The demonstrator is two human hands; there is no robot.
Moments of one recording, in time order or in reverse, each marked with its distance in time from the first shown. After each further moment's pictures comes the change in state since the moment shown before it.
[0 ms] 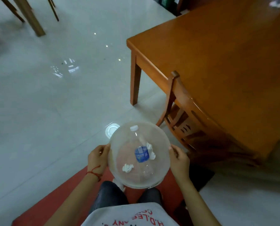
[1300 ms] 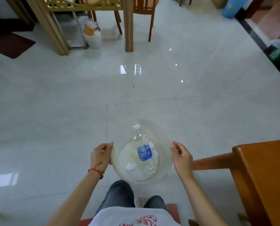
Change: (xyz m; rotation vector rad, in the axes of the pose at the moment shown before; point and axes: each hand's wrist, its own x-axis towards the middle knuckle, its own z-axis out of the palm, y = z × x) left_hand 0.432 0.070 -0.239 -0.260 0.427 -0.263; right_hand 0.275 -0.368 0.423 -0.071 -0.476 -0.285
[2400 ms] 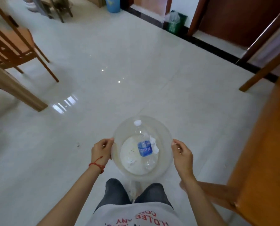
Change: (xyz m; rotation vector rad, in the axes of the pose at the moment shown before) left_hand 0.290 0.345 0.316 0.327 -0.582 0.352; right_hand 0.339 -0.064 -0.090 0.340 0.648 0.317
